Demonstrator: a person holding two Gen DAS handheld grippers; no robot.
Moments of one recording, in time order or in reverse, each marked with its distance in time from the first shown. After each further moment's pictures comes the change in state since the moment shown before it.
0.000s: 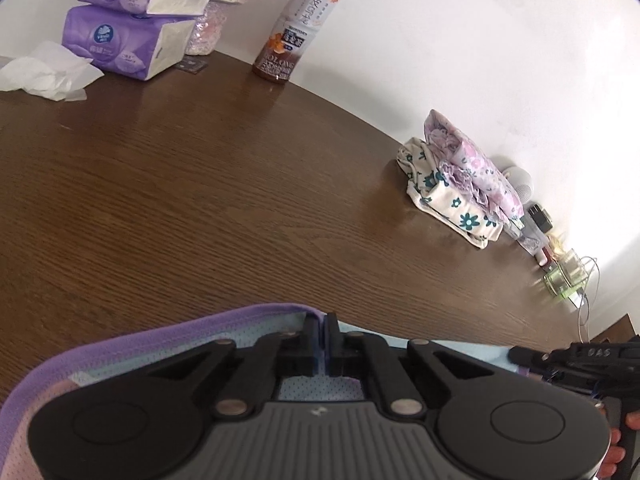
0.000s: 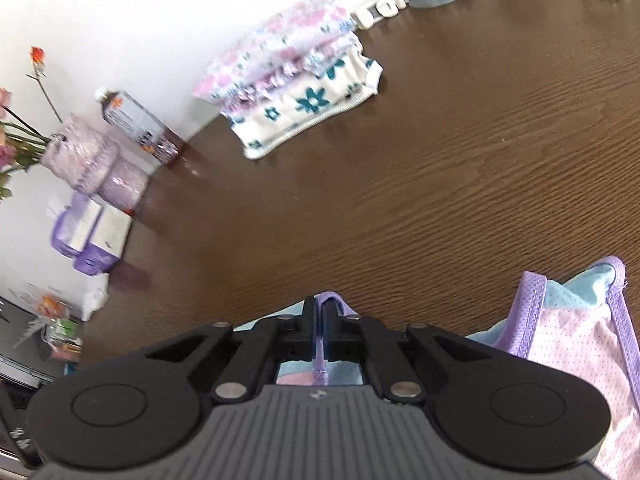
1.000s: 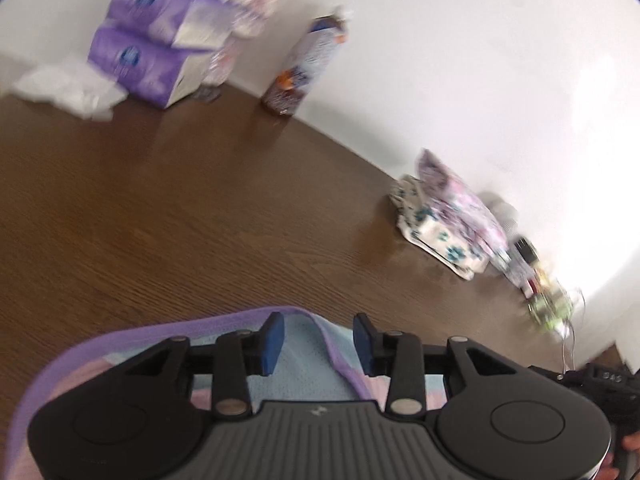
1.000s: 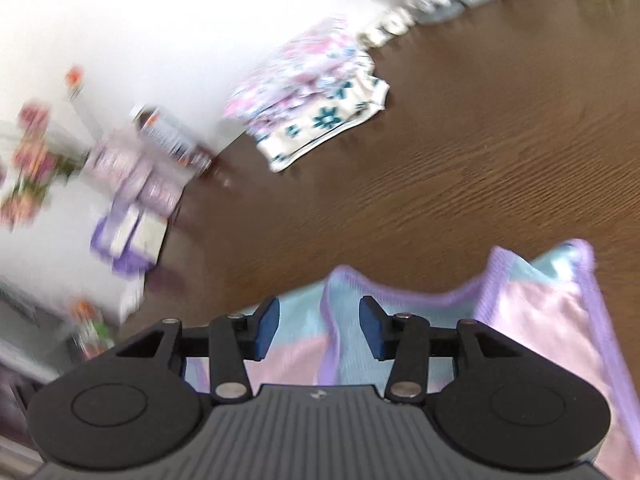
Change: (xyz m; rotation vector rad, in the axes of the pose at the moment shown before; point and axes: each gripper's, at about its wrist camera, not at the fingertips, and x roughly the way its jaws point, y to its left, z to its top) left arm -0.043 0.005 -0.007 0.011 -0.081 -0.052; right arm -0.051 -0.012 -0.015 -0.045 -0.030 0.101
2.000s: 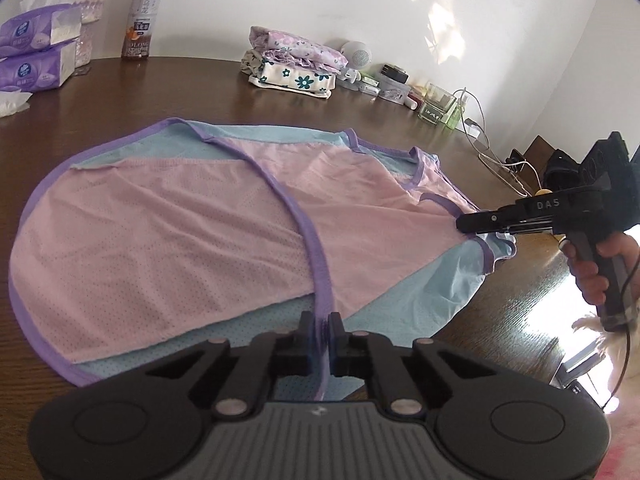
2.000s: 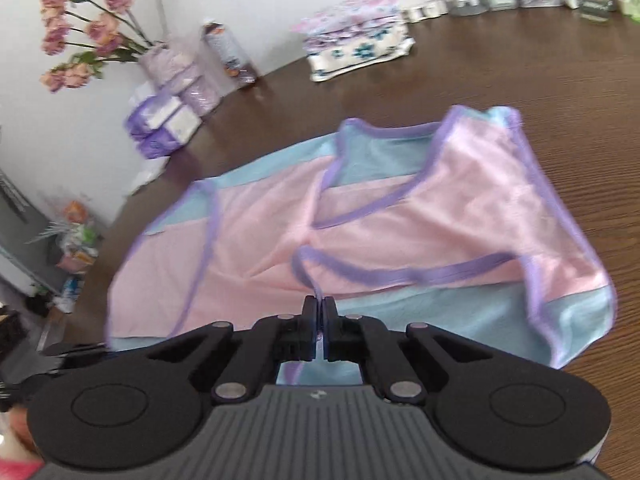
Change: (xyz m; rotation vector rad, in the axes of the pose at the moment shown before) left arm -0.112 -0.034 -0.150 0.423 0.239 -0.162; right arm -0.081 0.009 -0.132 -0.216 0.048 -0.046
